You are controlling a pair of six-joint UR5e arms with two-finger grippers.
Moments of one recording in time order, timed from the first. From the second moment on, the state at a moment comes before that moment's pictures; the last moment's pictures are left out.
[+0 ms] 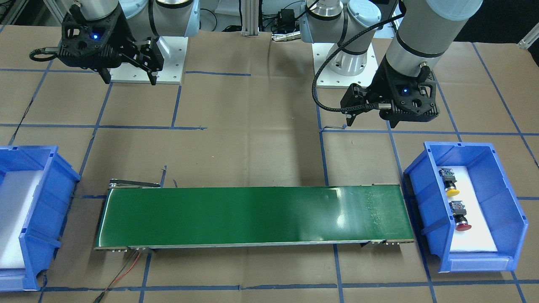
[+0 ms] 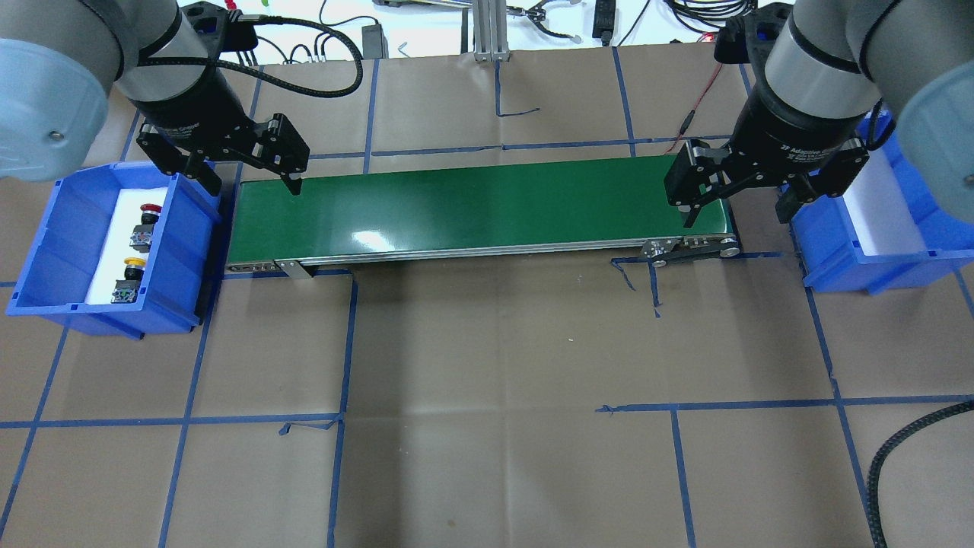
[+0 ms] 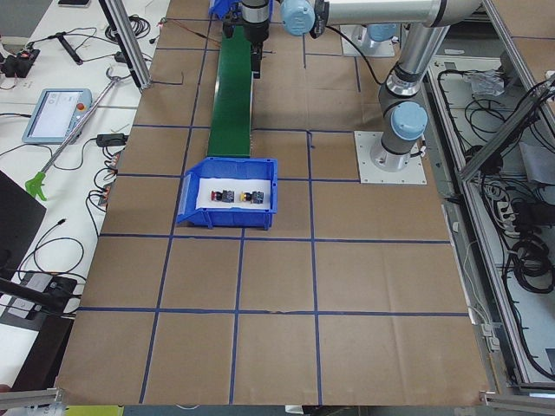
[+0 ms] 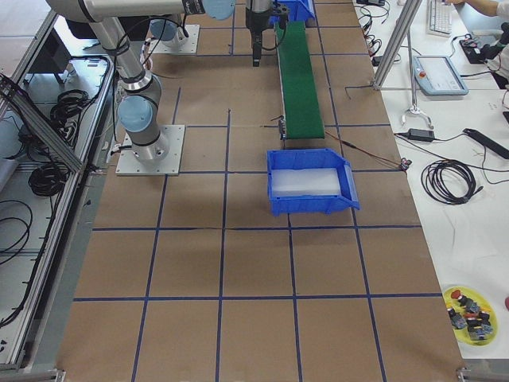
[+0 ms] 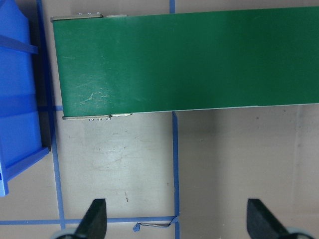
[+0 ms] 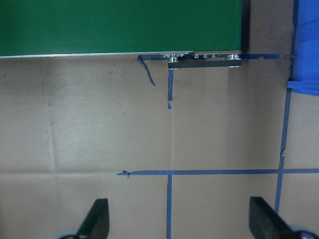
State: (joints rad) left arm -1.54 -1.61 -1.58 -1.53 1.57 0.06; right arm 1.59 -1.69 1.65 -1.51 -1.58 0.02
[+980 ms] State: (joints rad) left arm -1.53 -1.61 -1.58 -1.53 1.57 0.08; right arm 1.59 -1.69 1.66 -1.51 -1.58 0.02
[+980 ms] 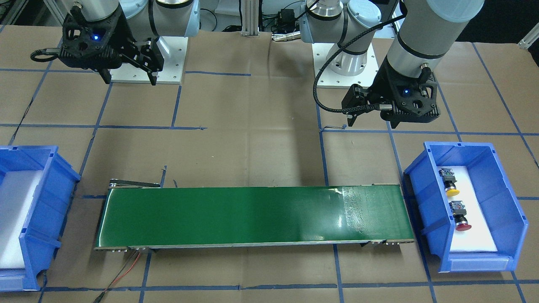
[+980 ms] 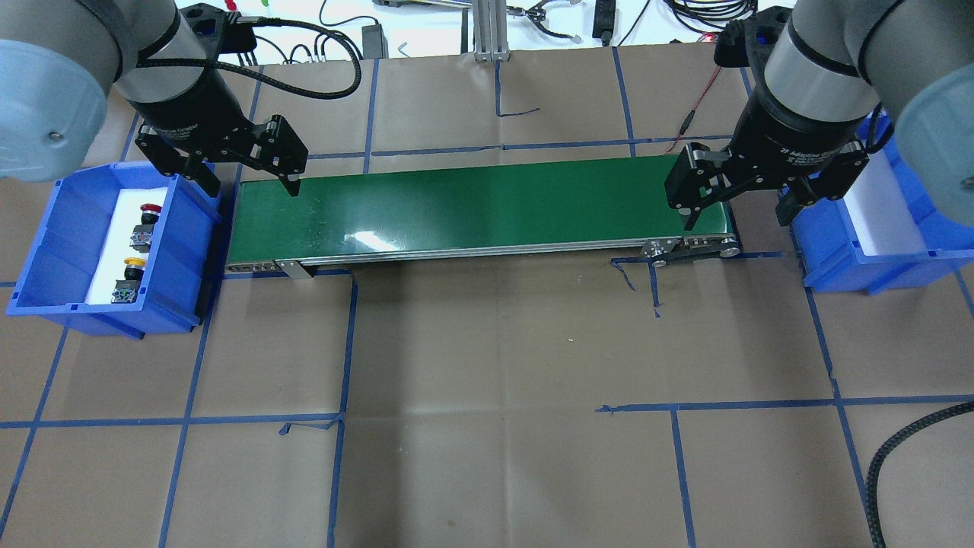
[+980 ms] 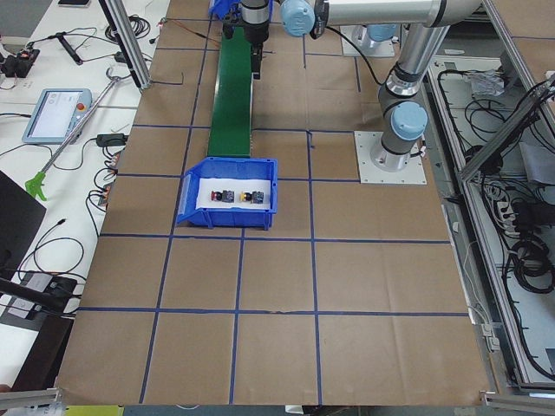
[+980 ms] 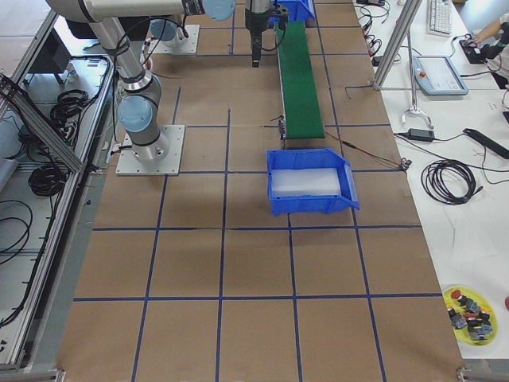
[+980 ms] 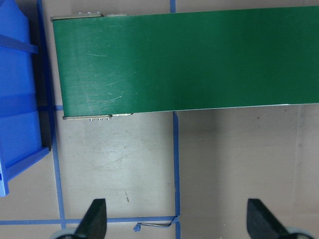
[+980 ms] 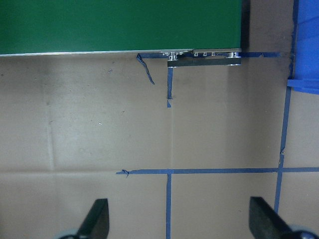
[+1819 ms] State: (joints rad) left arm -1.18 -1.63 -1.56 -1.53 1.57 0.37; right arm 1.59 -1.70 1.66 -1.51 -1.58 0.02
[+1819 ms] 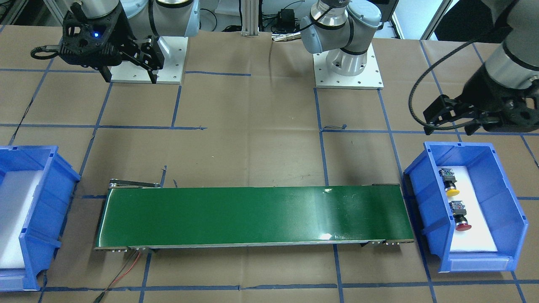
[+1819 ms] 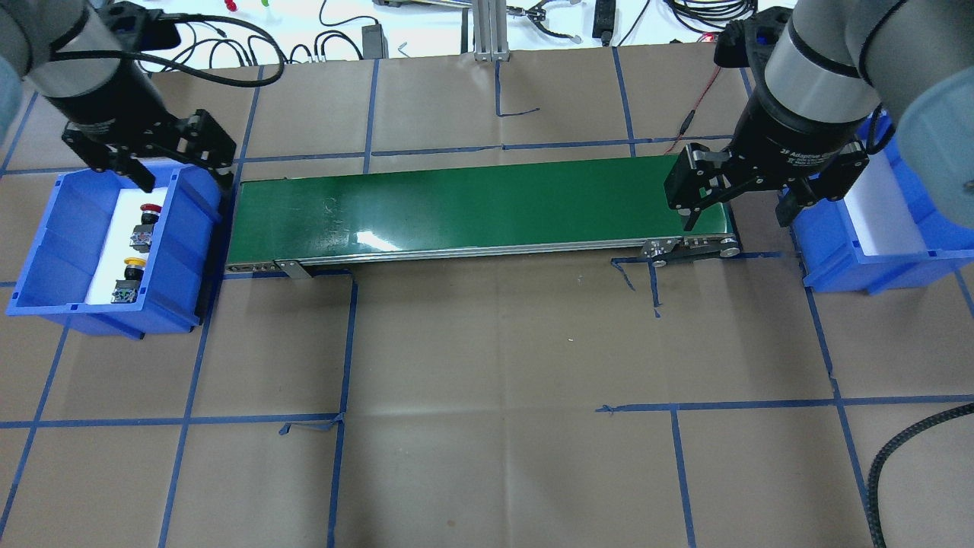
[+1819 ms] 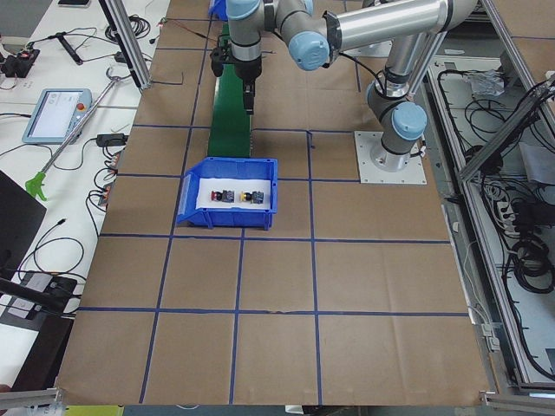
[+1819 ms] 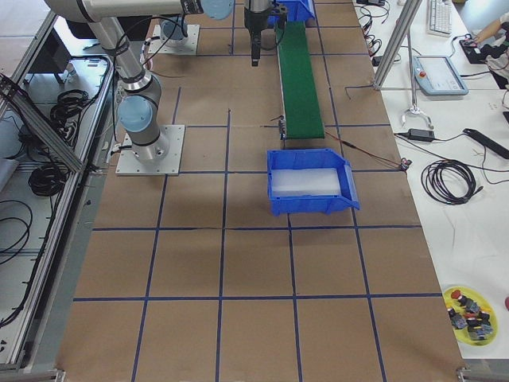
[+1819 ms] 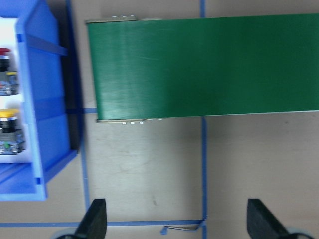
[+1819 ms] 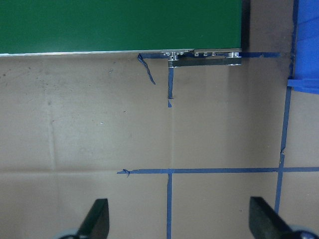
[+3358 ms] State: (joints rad) left arm -0.95 -1.85 -1.78 -1.05 1.54 0.66; right arm 1.59 -1.70 1.66 -1.51 -1.58 0.02
